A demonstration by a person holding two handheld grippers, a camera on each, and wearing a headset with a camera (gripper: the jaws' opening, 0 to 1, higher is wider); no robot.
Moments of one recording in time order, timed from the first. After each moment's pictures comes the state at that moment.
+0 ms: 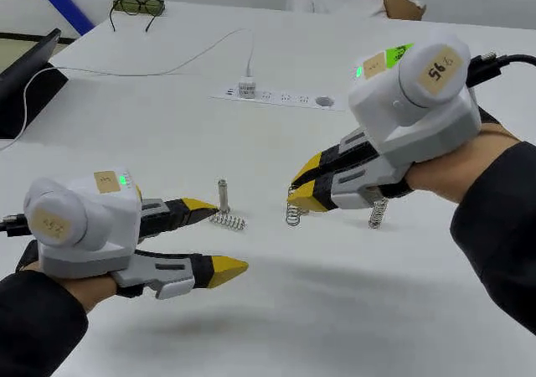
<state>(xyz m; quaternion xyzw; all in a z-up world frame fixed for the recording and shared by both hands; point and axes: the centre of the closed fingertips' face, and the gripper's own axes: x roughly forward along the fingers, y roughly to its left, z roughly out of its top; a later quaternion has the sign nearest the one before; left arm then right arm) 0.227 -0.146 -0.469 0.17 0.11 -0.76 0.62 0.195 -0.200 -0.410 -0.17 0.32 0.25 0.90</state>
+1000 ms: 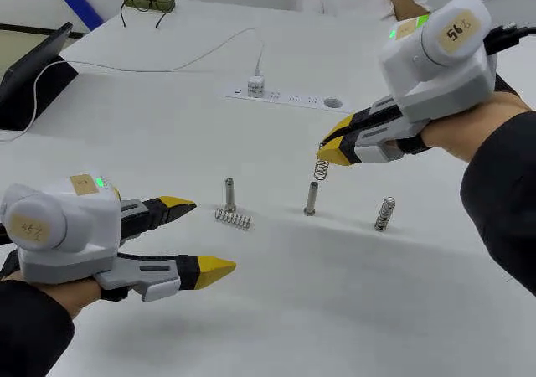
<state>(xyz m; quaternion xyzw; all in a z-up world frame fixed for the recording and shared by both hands) 0.241 -0.132 -0.473 0.14 0.12 -0.73 0.66 0.228 -0.263 -0.408 -0.16 0.33 0.18 0.91</state>
